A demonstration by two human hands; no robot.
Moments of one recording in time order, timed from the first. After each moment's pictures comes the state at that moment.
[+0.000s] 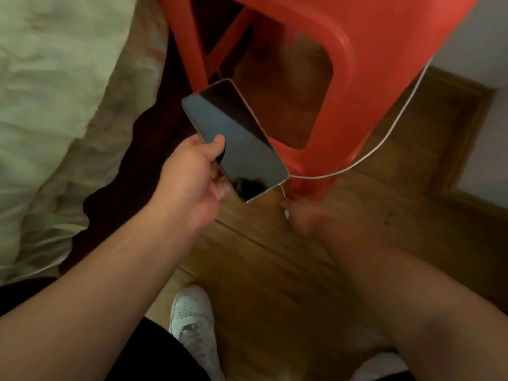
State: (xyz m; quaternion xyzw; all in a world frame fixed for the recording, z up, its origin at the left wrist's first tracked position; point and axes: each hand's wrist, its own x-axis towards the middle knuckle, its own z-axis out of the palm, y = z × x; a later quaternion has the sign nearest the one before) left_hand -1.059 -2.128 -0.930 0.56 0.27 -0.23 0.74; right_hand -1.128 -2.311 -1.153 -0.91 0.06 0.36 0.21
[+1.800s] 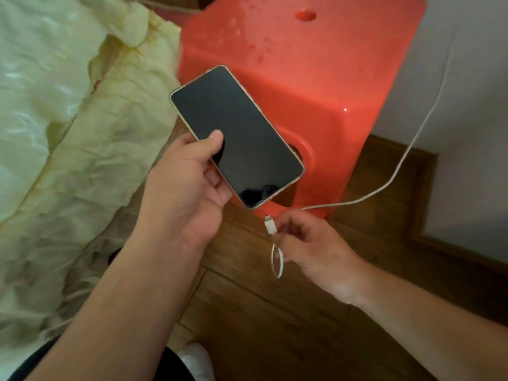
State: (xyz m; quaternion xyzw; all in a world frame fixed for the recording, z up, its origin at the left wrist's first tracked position) left_hand -1.042 -2.140 -0.818 0.51 0.13 -0.17 0.83; right_hand -1.147 -2.286 -0.885 -0.72 0.12 0.13 0.67
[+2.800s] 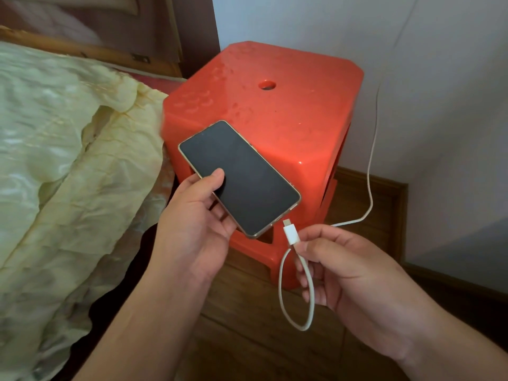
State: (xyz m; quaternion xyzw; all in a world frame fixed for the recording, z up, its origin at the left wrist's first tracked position) left_hand -1.047 -2.174 -0.811 0.46 0.10 -0.18 0.87; right_hand -1.165 -2.327 -0.799 -0.54 0.23 0.14 0.80
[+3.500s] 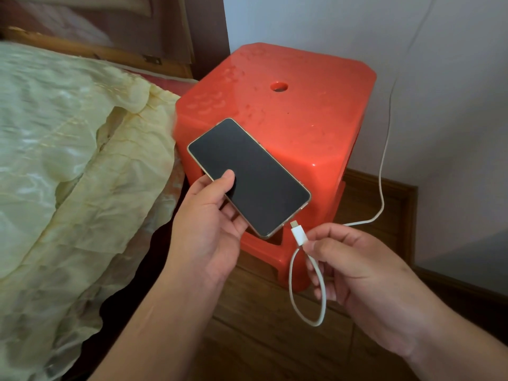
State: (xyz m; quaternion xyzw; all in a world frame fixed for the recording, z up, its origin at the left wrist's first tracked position) left_hand -1.044 -2.171 -0.819 0.44 0.10 -0.17 0.88; right_hand -1.158 -2.321 -0.799 -0.60 0.23 0.11 0.76
